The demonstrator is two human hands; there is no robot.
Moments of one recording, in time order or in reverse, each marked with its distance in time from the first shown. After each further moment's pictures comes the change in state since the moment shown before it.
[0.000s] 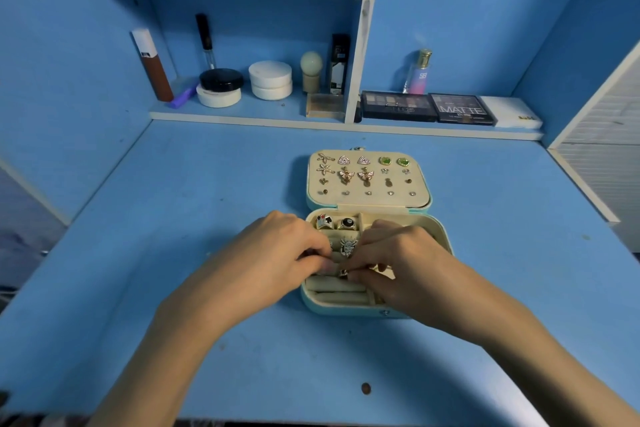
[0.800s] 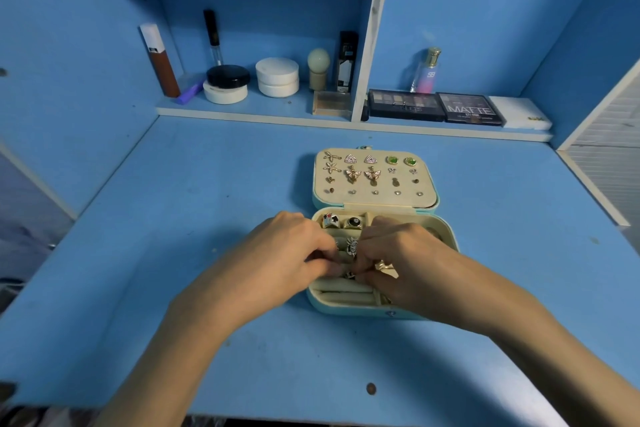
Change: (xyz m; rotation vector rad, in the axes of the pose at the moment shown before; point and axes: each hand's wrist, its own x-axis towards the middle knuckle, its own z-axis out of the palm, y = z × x) left_hand 0.003 -0.002 0.005 0.014 0.003 0.023; right_hand 0.008 0.006 0.000 -0.037 -0.053 -0.050
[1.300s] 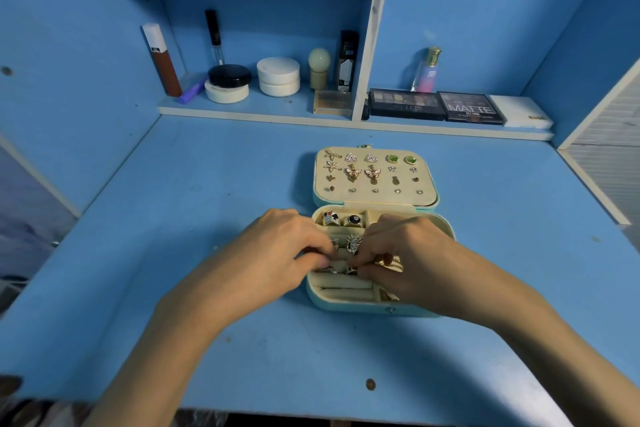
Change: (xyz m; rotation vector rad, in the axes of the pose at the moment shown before) left_hand -0.007 -0.002 -0.004 -0.020 0.039 0.046; right_hand -0.003 -0.001 -0.007 0.031 0.005 0.040
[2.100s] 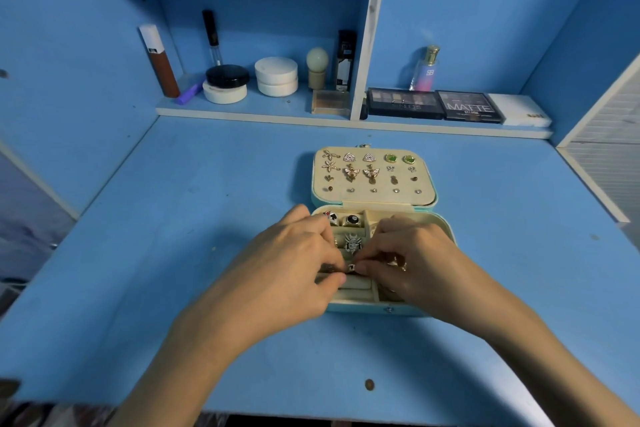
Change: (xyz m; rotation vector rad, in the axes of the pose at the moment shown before) left_hand -0.007 0.016 0.013 0.083 0.096 0.043; right_hand -0.007 -0.001 0.009 0.105 0.157 0.107
